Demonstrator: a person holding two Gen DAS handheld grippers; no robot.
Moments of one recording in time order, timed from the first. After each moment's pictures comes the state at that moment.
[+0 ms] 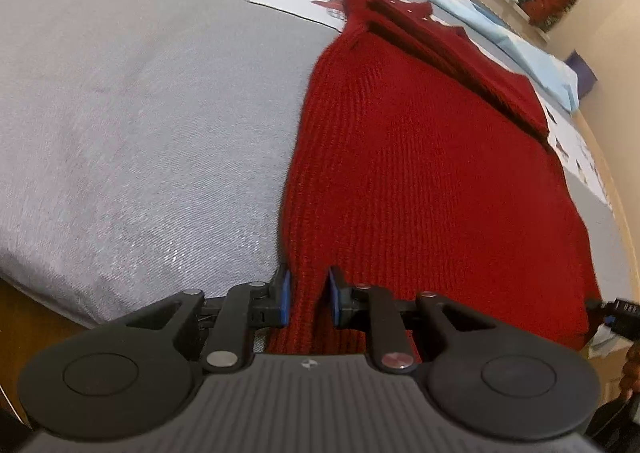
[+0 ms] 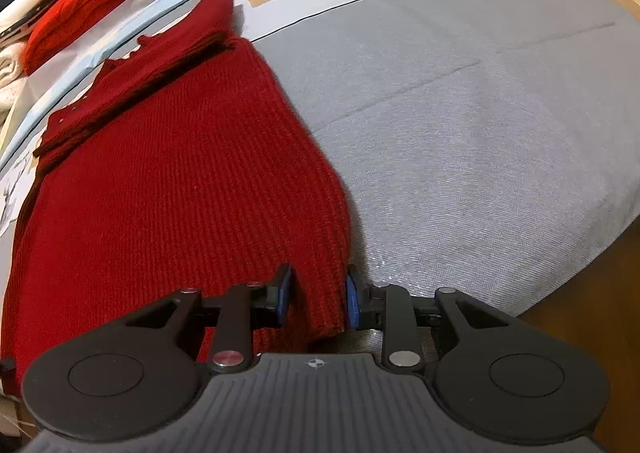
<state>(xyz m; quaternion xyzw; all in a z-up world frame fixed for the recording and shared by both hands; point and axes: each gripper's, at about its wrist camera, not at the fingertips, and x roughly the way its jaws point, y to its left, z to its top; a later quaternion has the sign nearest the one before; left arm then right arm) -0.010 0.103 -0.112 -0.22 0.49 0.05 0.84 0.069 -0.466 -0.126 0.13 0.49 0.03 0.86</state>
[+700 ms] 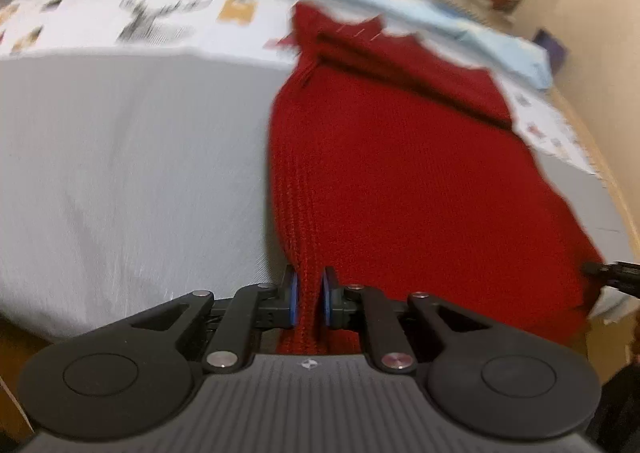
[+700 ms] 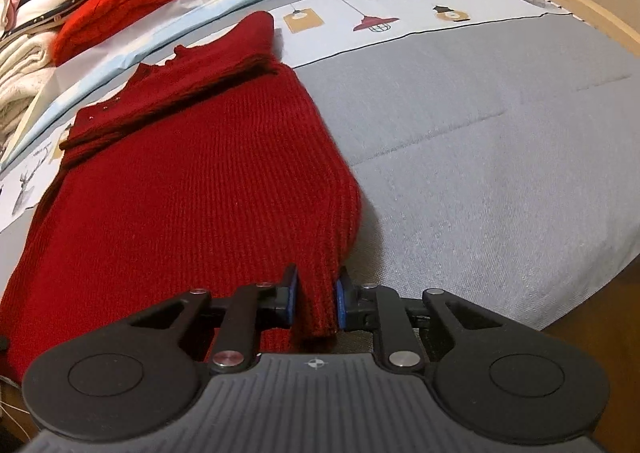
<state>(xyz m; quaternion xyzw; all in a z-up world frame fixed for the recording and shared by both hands) -0.021 0.086 -0.055 -0.15 0.46 0.01 0.88 0.057 -0.452 -0.099 0.10 0.45 0.05 0.88</state>
